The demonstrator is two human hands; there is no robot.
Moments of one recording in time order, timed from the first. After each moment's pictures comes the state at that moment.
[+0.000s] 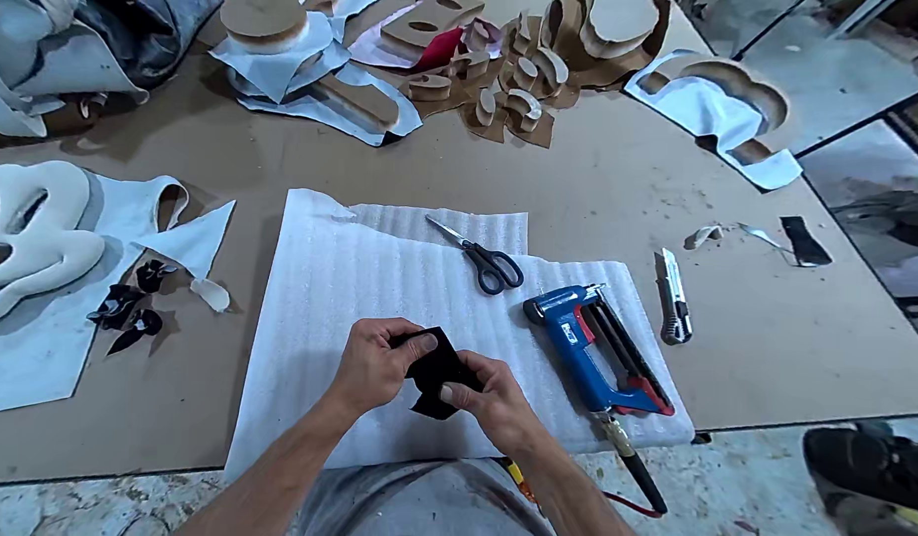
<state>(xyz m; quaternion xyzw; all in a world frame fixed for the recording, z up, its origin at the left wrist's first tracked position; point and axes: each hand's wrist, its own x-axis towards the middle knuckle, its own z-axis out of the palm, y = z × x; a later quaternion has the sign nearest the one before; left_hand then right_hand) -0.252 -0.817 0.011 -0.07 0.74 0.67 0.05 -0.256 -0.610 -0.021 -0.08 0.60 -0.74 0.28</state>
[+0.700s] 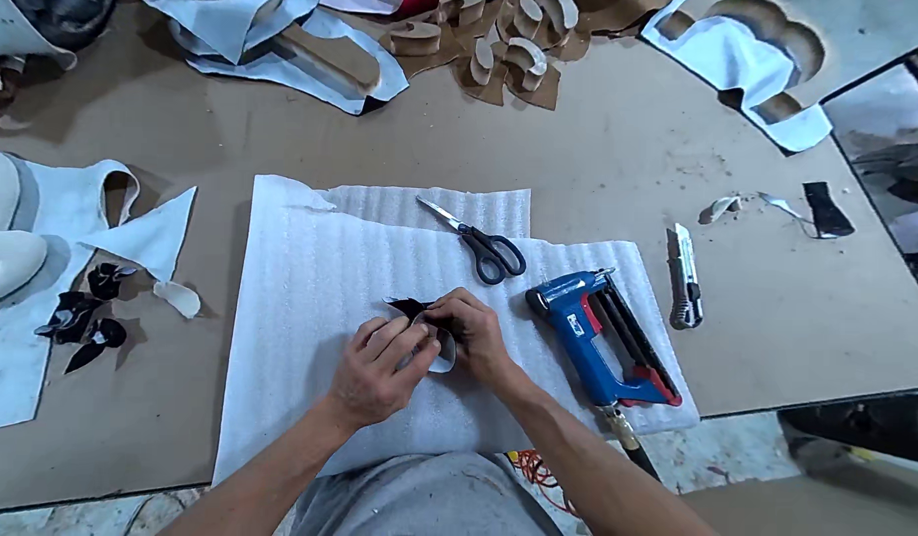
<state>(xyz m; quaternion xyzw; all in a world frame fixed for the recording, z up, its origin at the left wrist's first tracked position) -0.249 -0.824 -0.070 0.27 0.90 0.21 -0.26 -0.330 -0.626 -0.085 -0.30 0.80 -0.51 -0.03</state>
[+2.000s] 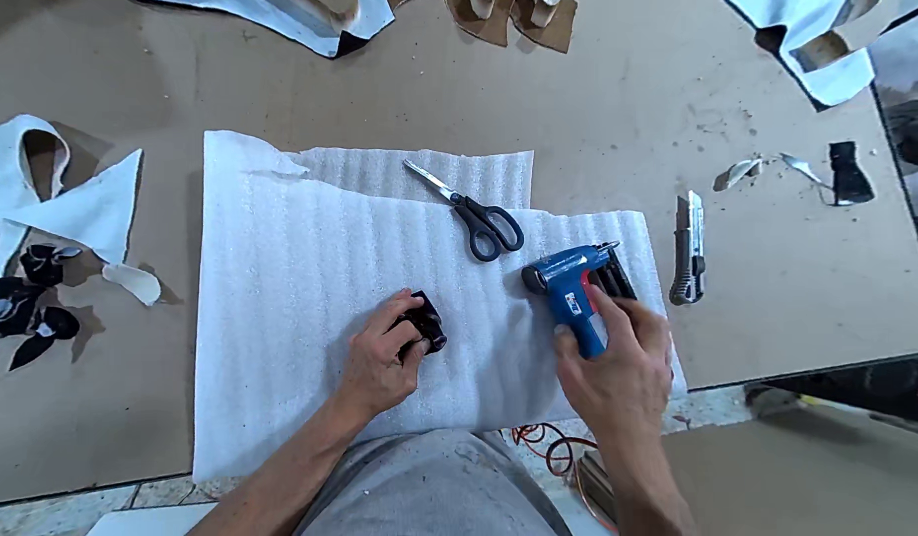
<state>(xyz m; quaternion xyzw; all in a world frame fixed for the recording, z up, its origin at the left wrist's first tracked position) -0.246 -0.790 -0.085 0.09 0.88 0.45 -0.09 -0.279 -0.515 -0.008 0.03 0.98 -0.17 -0.05</state>
